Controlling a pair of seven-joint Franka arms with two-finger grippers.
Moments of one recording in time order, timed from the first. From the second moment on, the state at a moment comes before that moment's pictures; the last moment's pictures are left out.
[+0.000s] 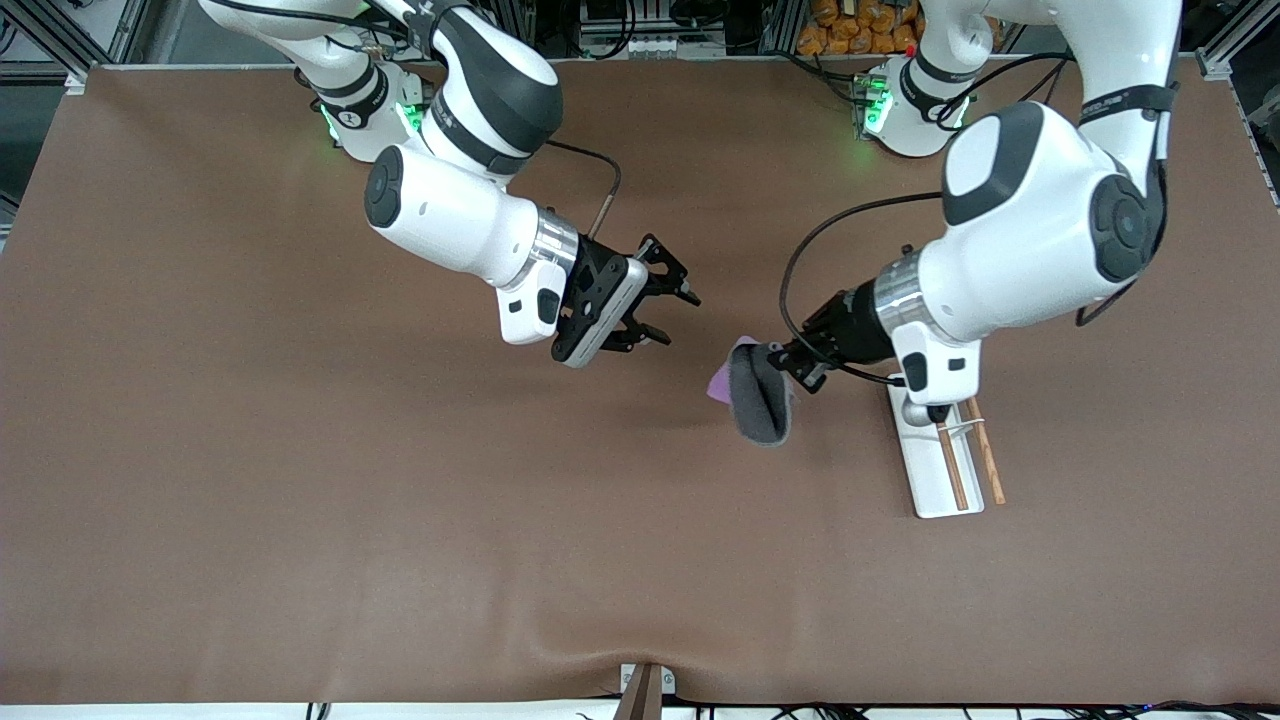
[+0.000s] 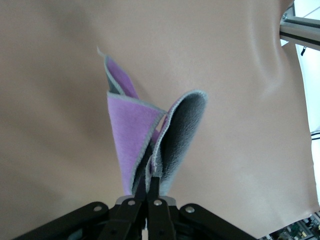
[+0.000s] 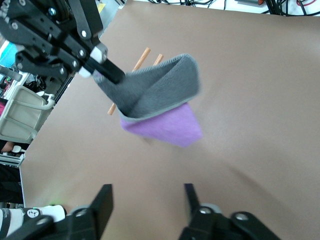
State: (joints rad) left arm -0.32 0.37 -0.06 -1.40 -0.48 1.87 -1.21; right arm 0.22 0.44 0.55 -1.58 0.55 2.45 -0.31
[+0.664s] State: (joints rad) left arm -0.41 0.37 -0.08 -1.41 0.06 1.79 -1.08; right arm 0.02 0.41 0.53 -1.59 0.30 2.16 -0.31
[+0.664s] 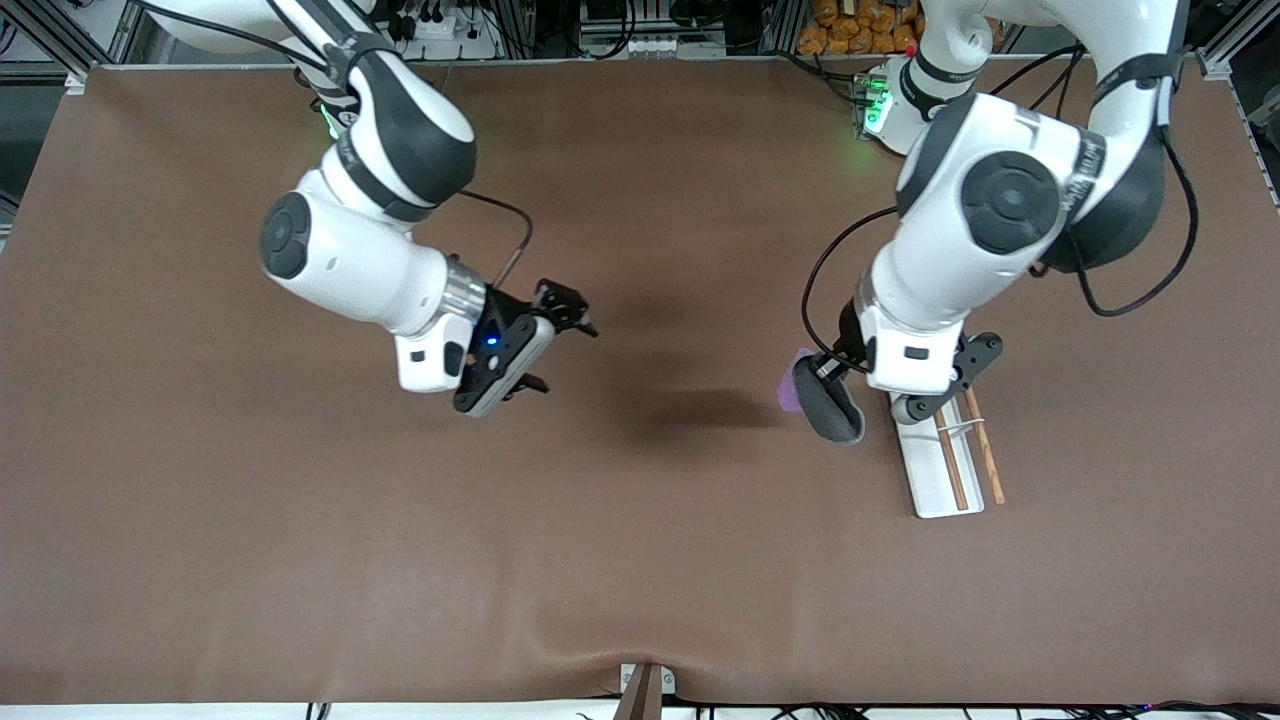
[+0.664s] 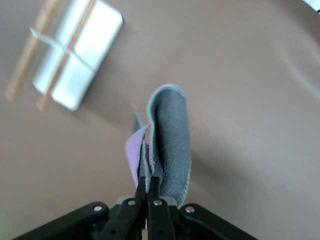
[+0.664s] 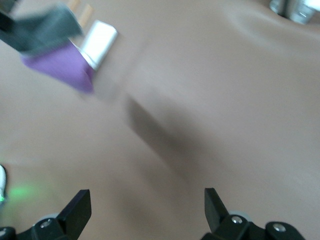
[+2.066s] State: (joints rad) left arm -0.19 0.50 -0.06 -1.43 0.00 1.76 -0.76; right arm -0.07 0.04 0.10 -1.66 0.03 1.61 -0.19
